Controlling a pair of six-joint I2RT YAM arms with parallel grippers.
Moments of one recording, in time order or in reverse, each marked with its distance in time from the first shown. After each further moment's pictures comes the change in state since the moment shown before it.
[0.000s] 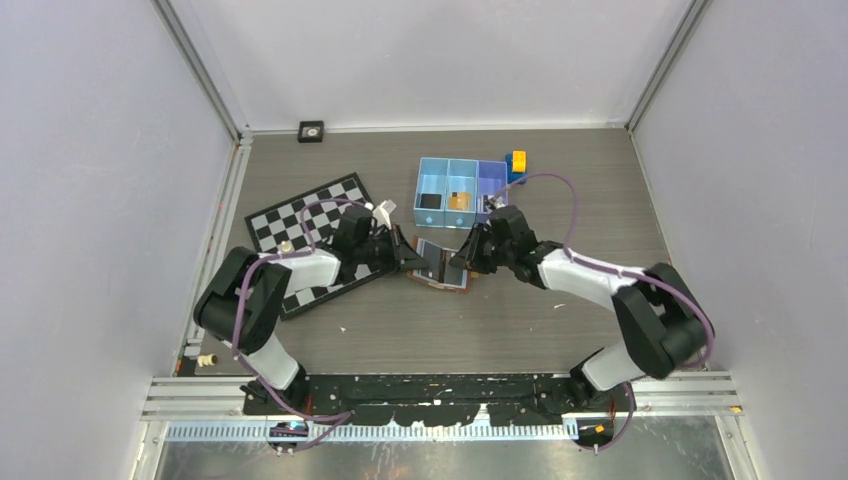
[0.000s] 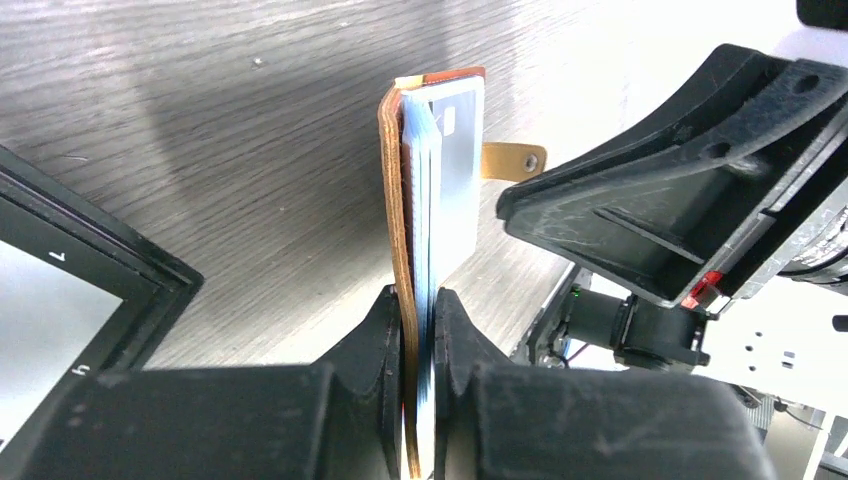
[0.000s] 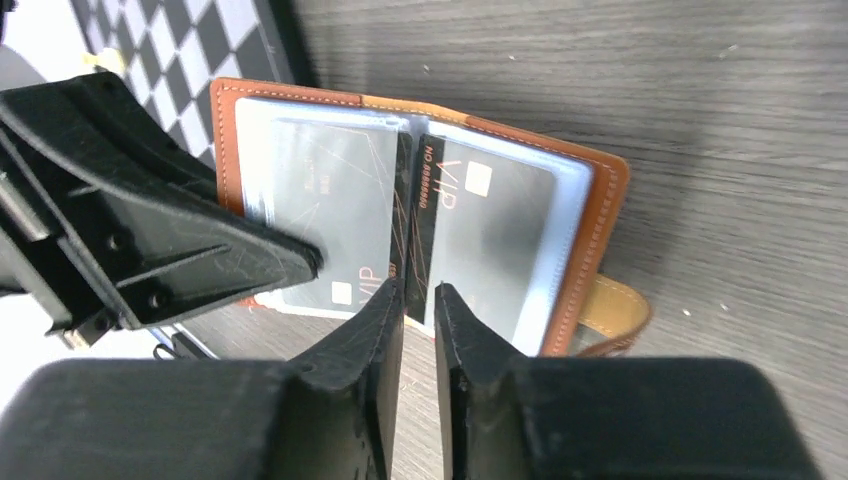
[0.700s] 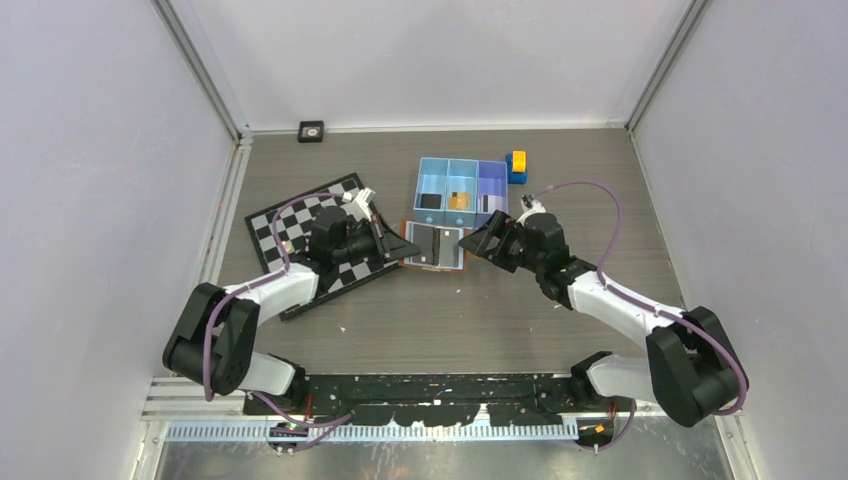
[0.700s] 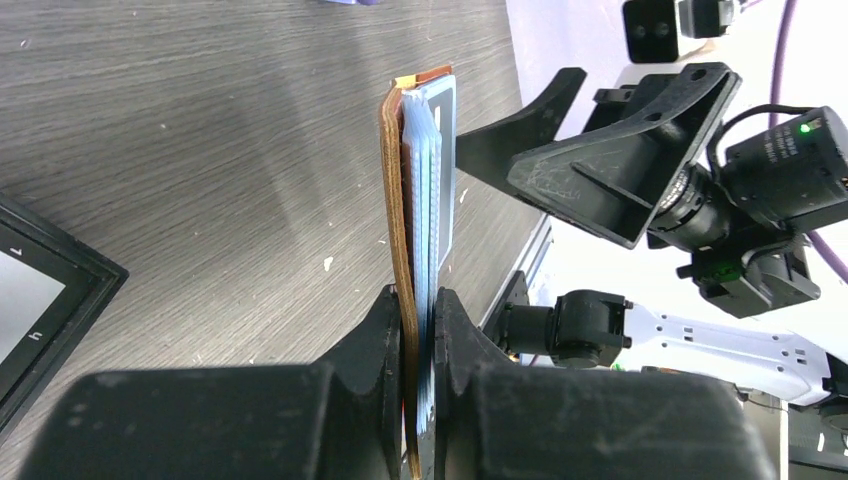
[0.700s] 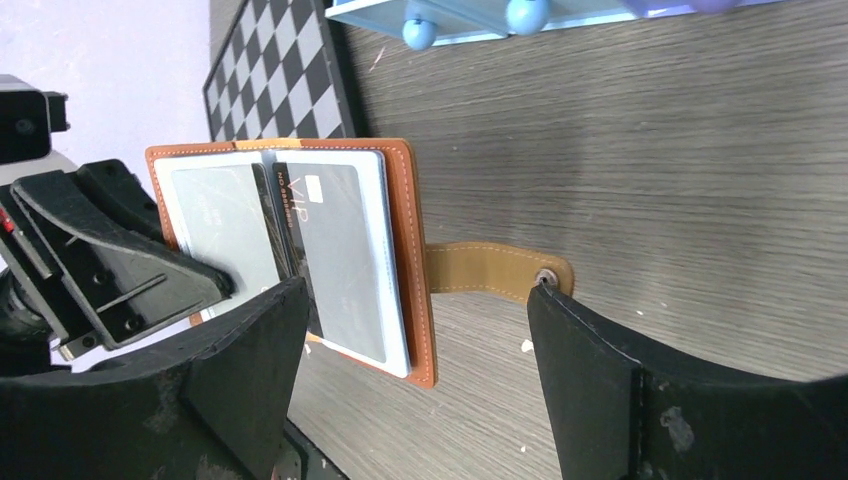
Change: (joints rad) left arm 0.066 -0.259 -0.114 0.146 0.047 -0.077; right arm -0.106 -0.319 -0.192 0.134 0.047 0.055
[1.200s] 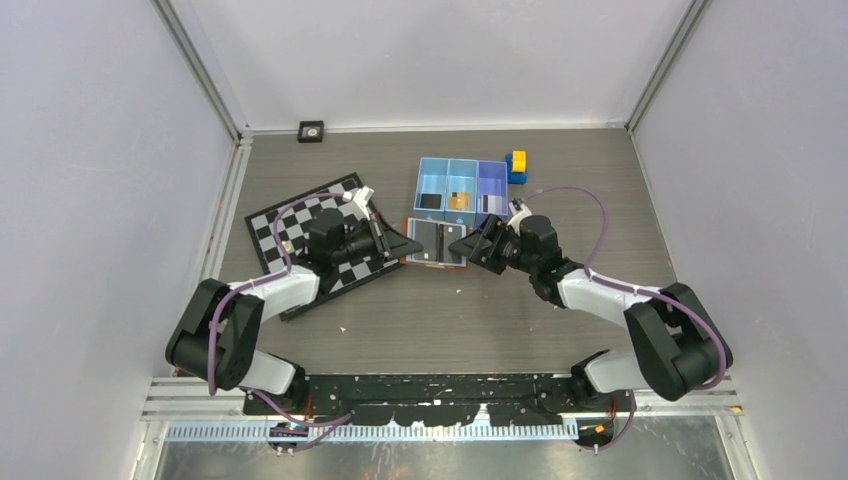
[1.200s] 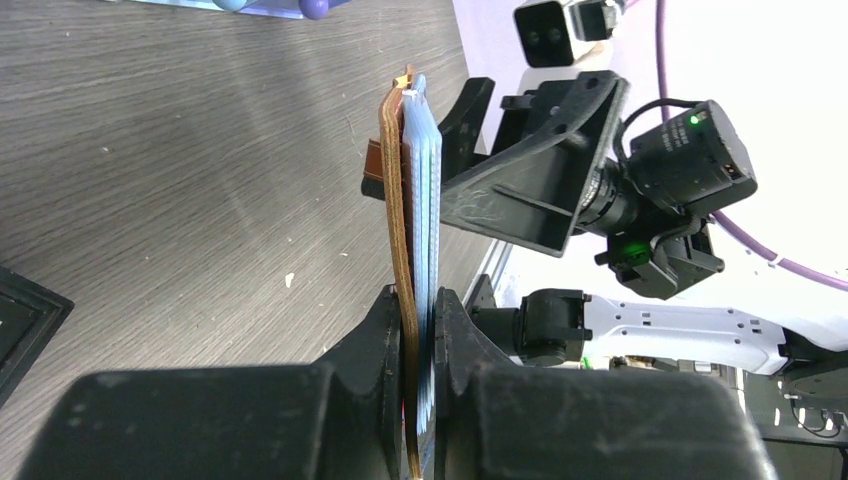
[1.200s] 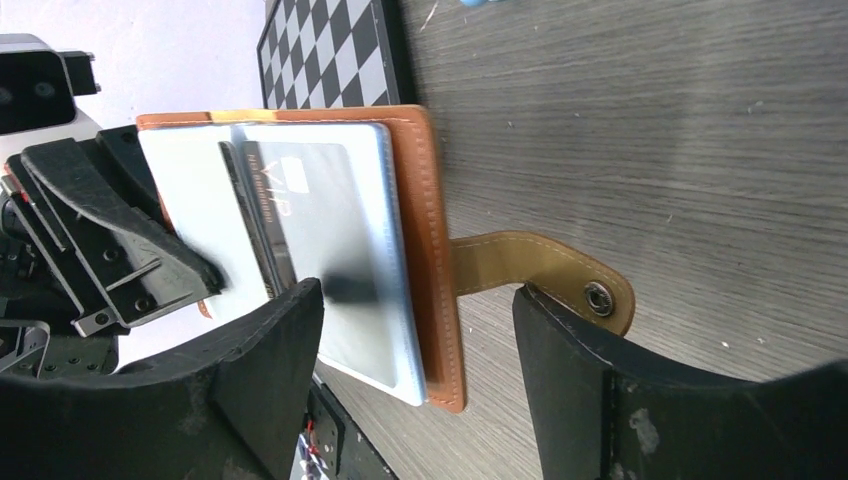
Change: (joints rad) left arm 0.005 0.022 -0.033 0.166 0.046 -0.087; right arm -0.003 0.127 -0.045 0.246 -0.157 0.075
